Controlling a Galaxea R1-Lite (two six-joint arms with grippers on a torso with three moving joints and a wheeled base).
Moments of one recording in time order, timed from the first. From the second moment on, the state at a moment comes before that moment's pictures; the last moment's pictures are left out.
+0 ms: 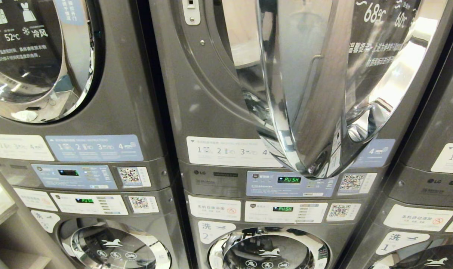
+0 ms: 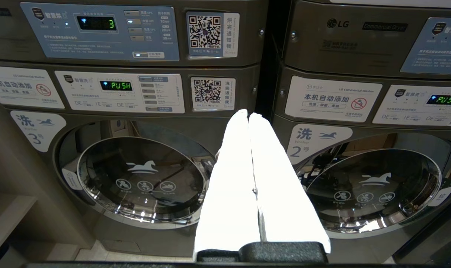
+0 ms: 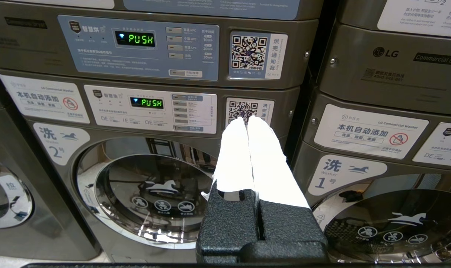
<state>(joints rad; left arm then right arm) 0.00 0.00 -0.02 0.05 0.00 0.00 0.01 0.00 0.00 0.00 0.01 -0.04</state>
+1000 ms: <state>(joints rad) 0.00 0.00 -0.01 0.02 0.00 0.00 0.01 0.00 0.00 0.00 0.01 -0.03</state>
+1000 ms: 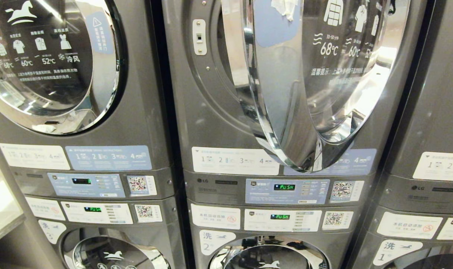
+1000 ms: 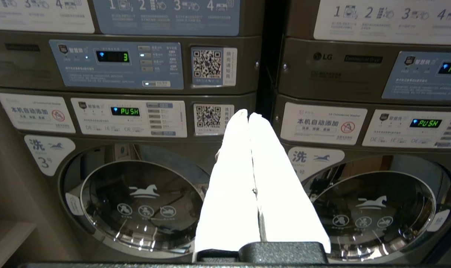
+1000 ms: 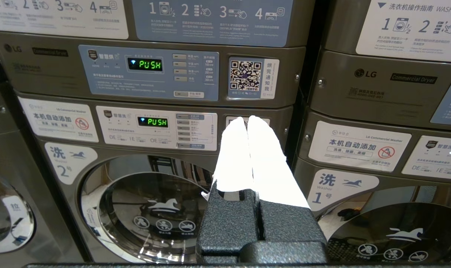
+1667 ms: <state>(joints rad) 0.00 0.00 0.00 0.00 0.00 0.01 0.01 0.00 0.00 0.00 0.00 0.00</state>
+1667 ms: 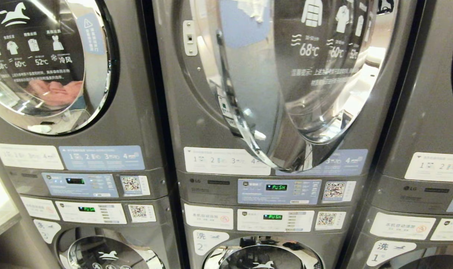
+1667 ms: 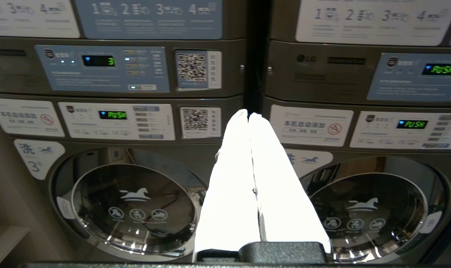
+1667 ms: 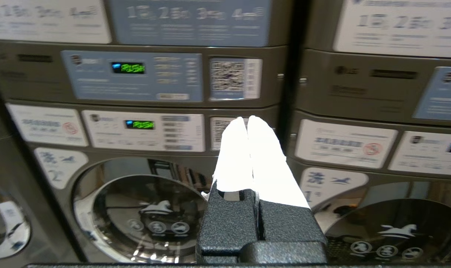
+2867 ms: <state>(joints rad) 0.00 0.00 0.00 0.00 0.00 0.01 0.01 0.00 0.00 0.00 0.00 0.00</state>
